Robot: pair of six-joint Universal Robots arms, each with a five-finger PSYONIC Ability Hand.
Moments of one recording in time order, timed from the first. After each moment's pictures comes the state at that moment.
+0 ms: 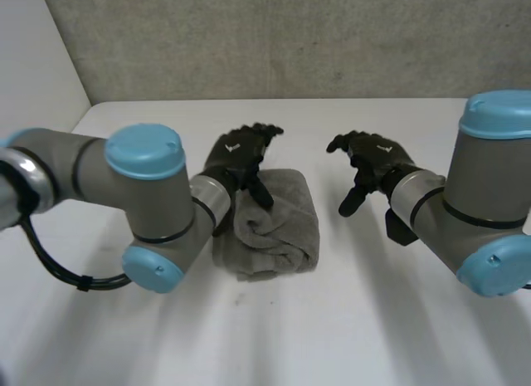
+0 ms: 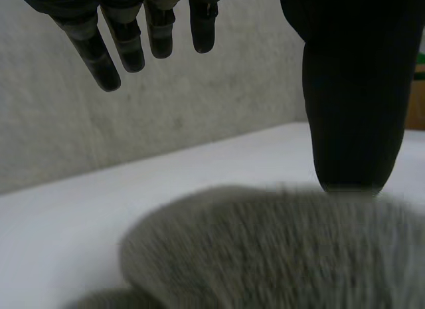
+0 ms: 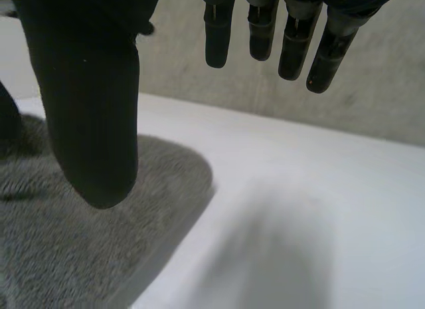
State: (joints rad) left arm 4.09 -2.27 -1.14 3.30 -1.52 3.00; right arm 2.00 -1.10 1.35 0.03 1.44 3.27; left_hand 0.18 0.18 0.18 0.18 0.03; right_hand 0.28 0.27 0.23 0.25 0.08
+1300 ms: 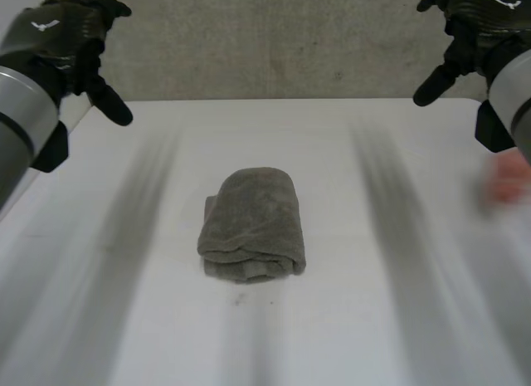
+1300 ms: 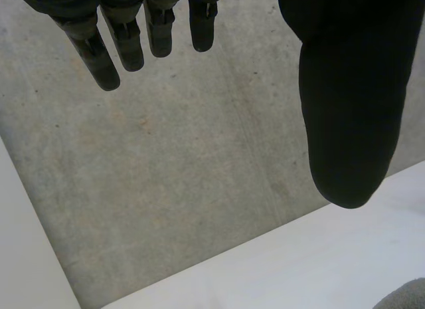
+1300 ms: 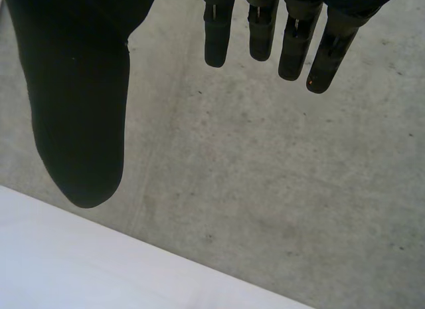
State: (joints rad) left arm 4.33 -1.62 -1.30 2.99 -1.66 3.20; right arm 1.94 -1.44 1.22 0.13 1.64 3.17; left_hand 0.17 0.17 0.17 0.17 0.03; right_hand 0.27 0.27 0.23 0.25 0.07
